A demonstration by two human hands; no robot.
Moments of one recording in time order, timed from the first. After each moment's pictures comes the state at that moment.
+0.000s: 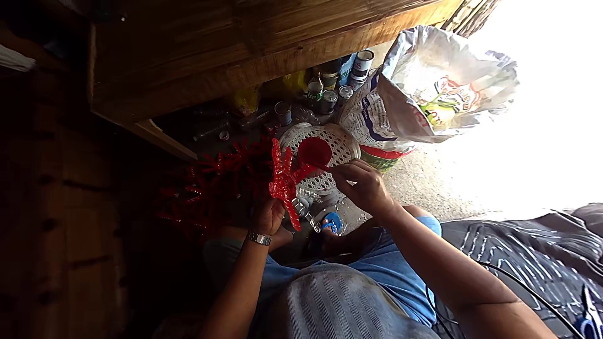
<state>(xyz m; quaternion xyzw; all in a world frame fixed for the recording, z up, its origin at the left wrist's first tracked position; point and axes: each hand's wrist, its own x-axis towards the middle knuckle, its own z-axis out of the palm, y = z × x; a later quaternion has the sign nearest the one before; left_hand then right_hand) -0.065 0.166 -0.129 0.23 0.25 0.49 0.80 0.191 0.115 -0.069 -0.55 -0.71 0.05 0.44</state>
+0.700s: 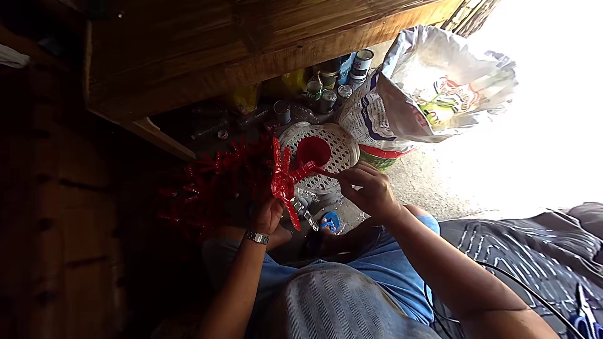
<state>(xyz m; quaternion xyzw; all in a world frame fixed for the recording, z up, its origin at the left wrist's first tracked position) -0.066 0.167 -0.129 0.24 0.27 0.48 0.80 0.195 0.103 -0.065 -0.55 -0.71 0.03 0.44</state>
